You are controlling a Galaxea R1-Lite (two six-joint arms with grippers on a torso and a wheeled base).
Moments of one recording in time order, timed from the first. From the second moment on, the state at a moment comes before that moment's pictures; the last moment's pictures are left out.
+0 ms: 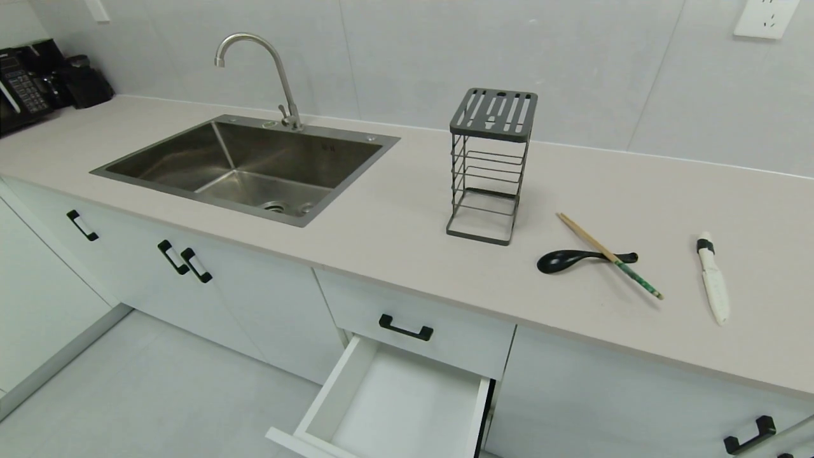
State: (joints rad) left arm 0.00 0.00 0.00 -0.01 0.03 -0.04; right arm 0.00 0.00 0.00 0.00 0.02 -0.01
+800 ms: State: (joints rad) left arm 0.00 0.00 0.00 -0.01 0.03 -0.04; right arm 0.00 0.00 0.00 0.00 0.02 -0.01
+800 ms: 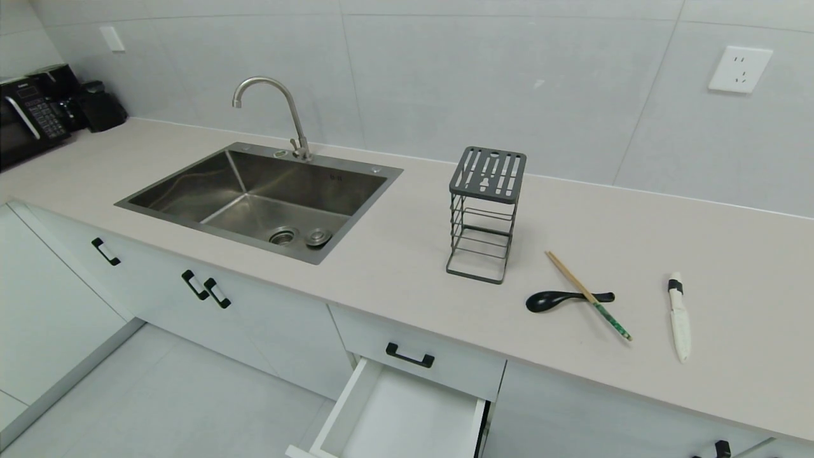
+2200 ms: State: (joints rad) left arm 0.00 0.00 0.00 -0.01 0.03 -0.04; right arm 0.01 0.06 -0.14 0.11 0.21 -0.06
